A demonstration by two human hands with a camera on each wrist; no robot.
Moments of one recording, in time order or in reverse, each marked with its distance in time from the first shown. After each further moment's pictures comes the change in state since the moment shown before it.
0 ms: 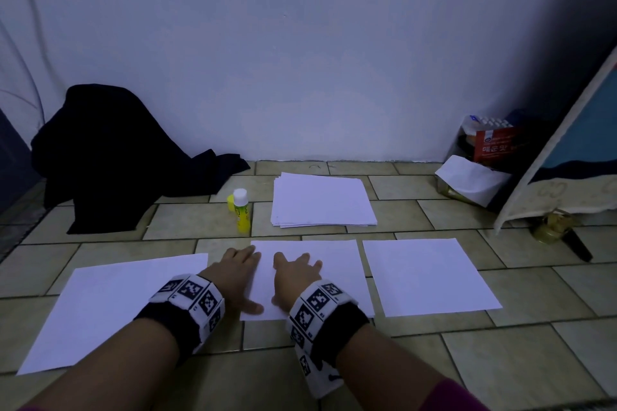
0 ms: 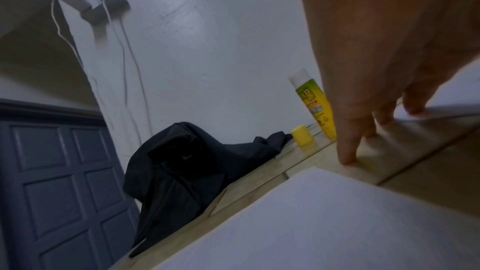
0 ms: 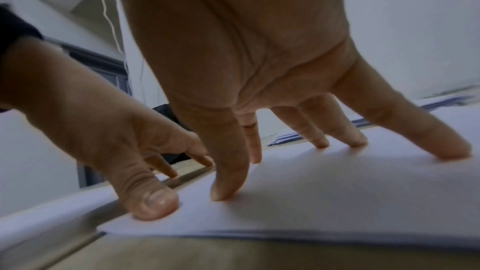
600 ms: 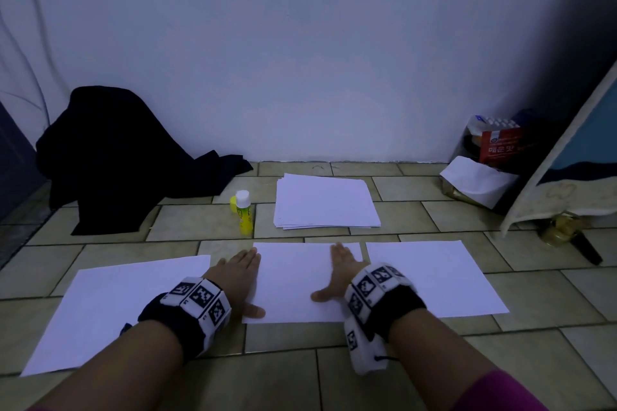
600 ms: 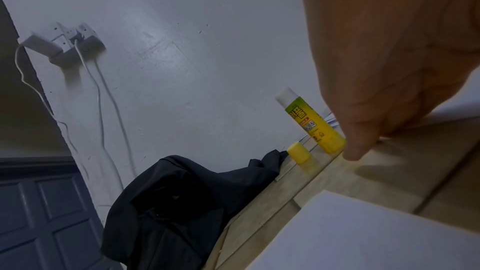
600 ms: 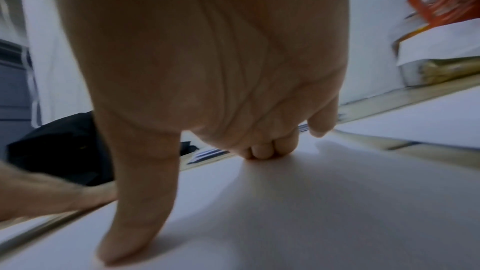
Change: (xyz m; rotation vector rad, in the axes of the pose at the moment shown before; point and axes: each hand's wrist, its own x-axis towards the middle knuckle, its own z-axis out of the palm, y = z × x) left_hand 0.000 0.003 0.002 0.086 -0.028 -0.017; right_hand 0.010 0.081 -0.035 -0.198 -0.079 -0.054
